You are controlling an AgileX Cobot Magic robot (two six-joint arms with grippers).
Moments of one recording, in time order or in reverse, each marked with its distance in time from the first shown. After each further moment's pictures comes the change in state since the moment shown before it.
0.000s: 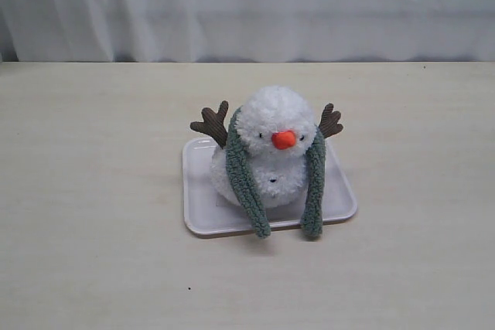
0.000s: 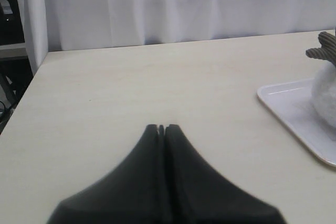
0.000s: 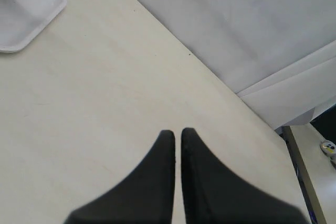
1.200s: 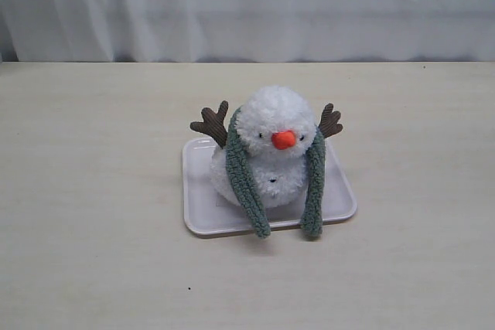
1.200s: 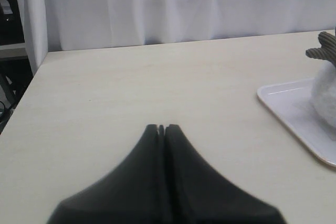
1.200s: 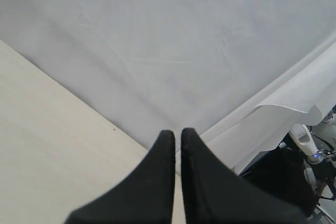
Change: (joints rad) left arm 0.000 0.000 0.000 0.000 0.000 0.000; right arm 0.000 0.000 -0.124 0.000 -0.194 0.000
